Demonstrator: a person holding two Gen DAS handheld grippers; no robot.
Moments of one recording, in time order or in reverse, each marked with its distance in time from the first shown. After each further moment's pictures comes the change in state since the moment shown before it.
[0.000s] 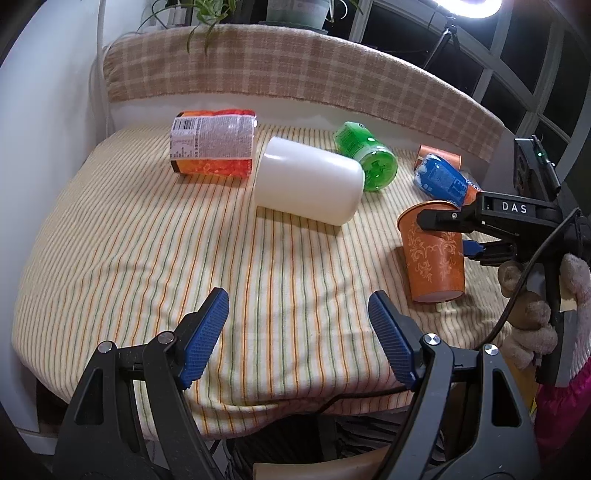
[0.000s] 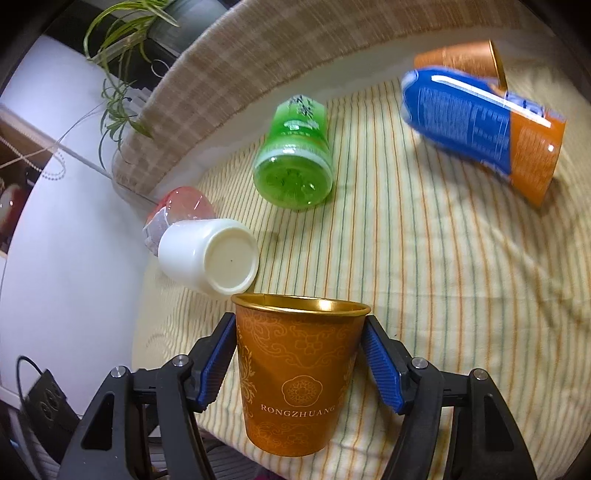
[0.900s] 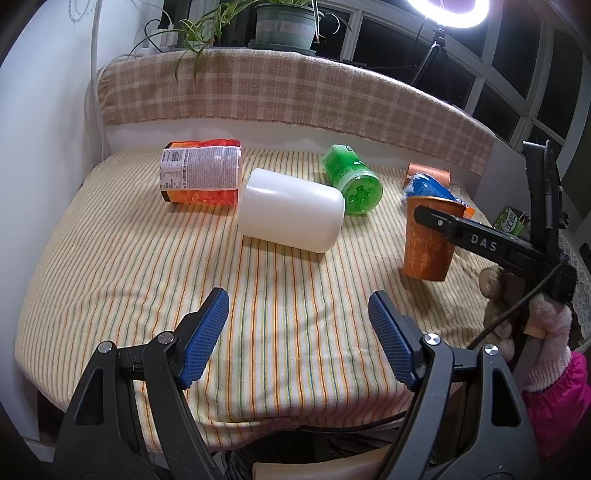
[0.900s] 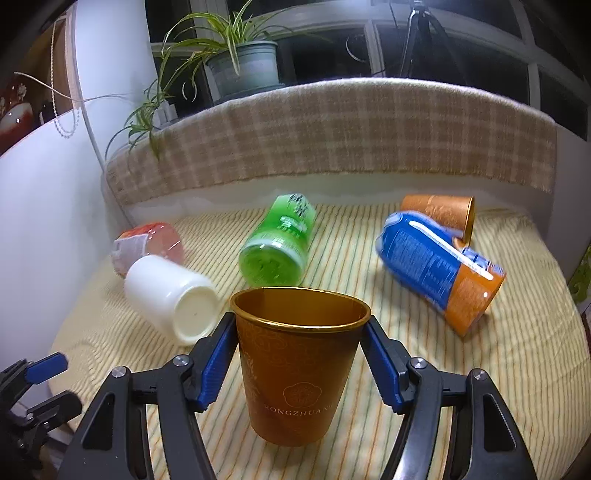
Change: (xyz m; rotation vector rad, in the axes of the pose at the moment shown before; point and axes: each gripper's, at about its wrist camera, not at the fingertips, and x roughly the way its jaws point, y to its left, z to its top) left arm -0.008 -0.016 0.013 0.012 -0.059 -0.009; right arm -0.028 0.028 0.001 -0.325 -0.351 -0.280
